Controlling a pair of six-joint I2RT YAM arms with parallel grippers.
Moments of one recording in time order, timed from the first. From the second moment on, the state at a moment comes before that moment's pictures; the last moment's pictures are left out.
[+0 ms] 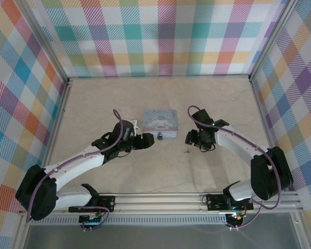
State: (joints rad) left arm -0.70 1.20 0.69 -0.18 0.15 -0.74; right arm 0.50 1.42 0.89 -0.74 -0.04 0.73
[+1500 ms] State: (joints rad) left arm -0.75 1.24 0.65 -0.12 0.10 -0.81; right arm 0.53 1.34 0.80 -0.54 -0.04 0.79
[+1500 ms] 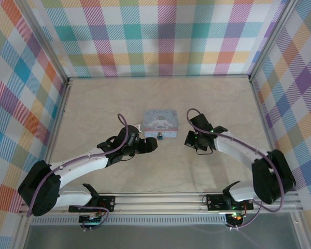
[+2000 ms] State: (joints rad) left arm -0.75 1.23 0.88 -0.12 0.19 -0.80; right arm 0.53 0.96 0.81 -0.46 -0.14 0.61
